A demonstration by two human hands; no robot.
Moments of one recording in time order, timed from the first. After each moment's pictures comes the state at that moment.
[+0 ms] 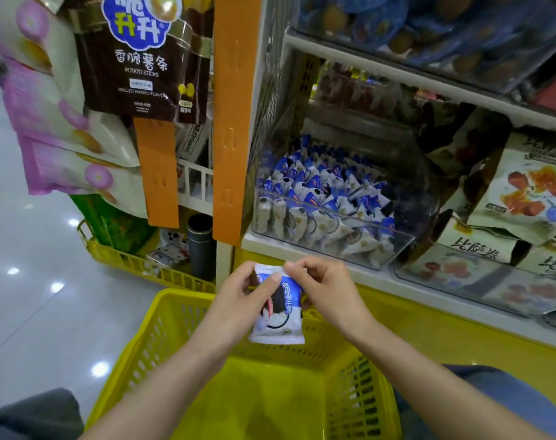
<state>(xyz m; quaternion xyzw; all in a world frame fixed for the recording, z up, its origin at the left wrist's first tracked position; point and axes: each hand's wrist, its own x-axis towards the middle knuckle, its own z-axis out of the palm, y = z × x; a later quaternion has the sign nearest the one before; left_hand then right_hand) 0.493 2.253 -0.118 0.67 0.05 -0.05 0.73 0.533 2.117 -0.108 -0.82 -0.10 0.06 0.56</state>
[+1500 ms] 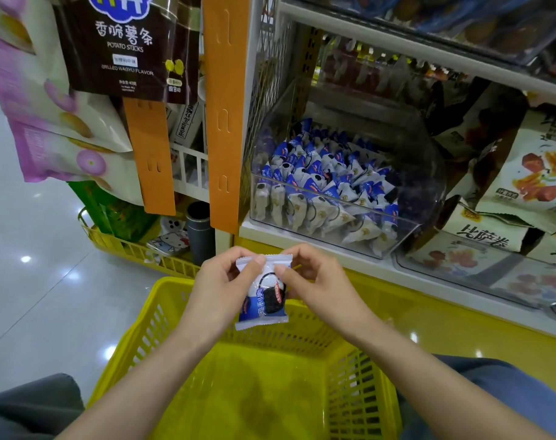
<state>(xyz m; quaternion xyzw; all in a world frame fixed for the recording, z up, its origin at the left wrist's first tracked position) 0.497 2.263 -0.123 0.74 0.05 0.05 0.67 0.525 2.114 -0.110 -0.80 -0.15 0.10 0.57</state>
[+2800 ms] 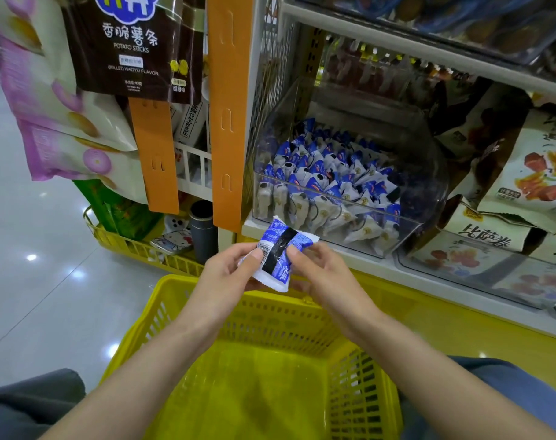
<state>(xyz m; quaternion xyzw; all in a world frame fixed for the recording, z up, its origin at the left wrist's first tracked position) 0.501 2.260 -0.125 0.66 0.07 -0.01 0.75 0.523 2.116 -0.101 -0.69 -0.01 0.18 0.70</state>
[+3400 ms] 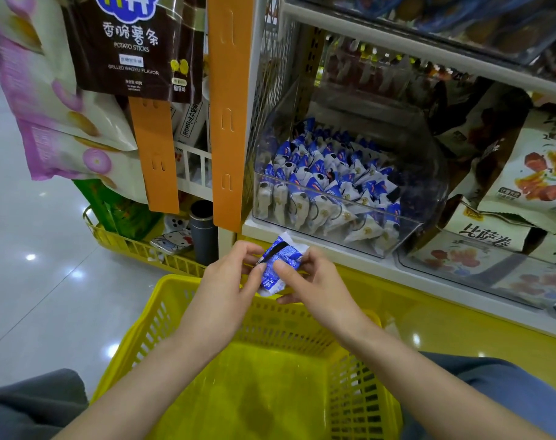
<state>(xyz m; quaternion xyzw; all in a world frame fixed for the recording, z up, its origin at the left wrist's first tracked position) 0.495 2.264 -0.135 0.86 -0.04 0.13 0.49 0.519 2.124 -0.114 -0.76 -0.04 0.13 0.64</state>
